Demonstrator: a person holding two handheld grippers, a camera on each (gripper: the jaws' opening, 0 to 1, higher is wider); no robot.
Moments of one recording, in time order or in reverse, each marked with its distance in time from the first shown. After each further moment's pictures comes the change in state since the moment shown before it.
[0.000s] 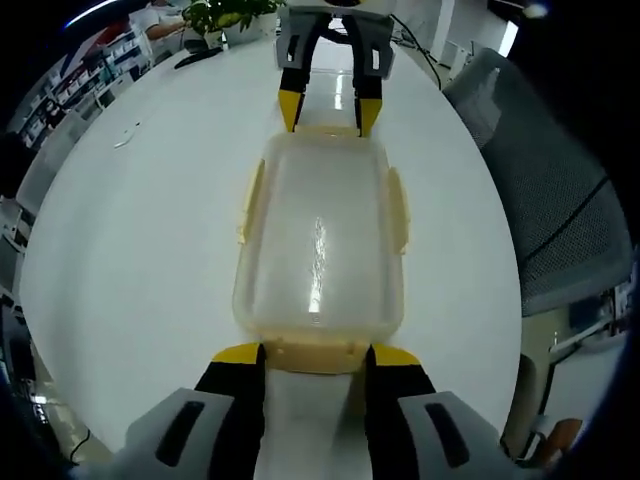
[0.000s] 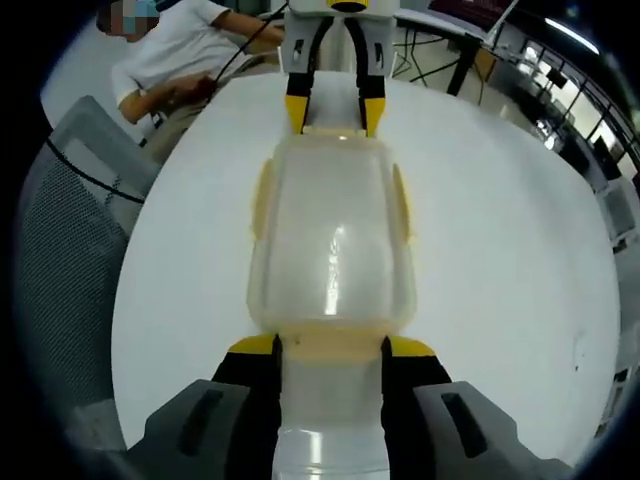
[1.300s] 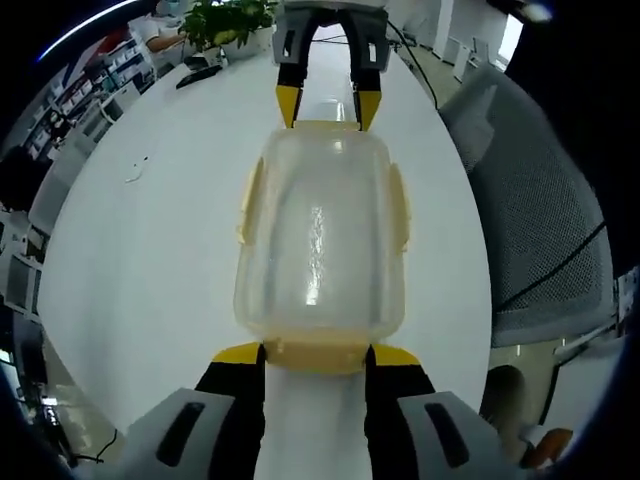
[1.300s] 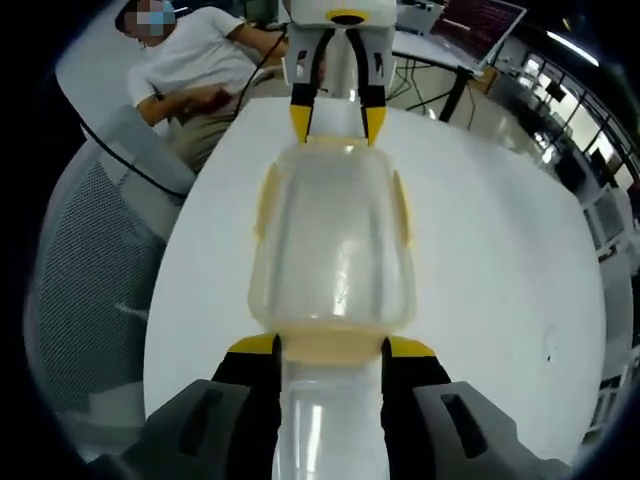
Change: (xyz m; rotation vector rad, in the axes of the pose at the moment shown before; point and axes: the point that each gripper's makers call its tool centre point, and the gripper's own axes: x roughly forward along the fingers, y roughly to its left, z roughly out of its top) left arm -0.039 -0.015 0.054 0.019 0.000 0.049; right arm -0.070 0.013 -0.007 -0.035 -0.029 -0.018
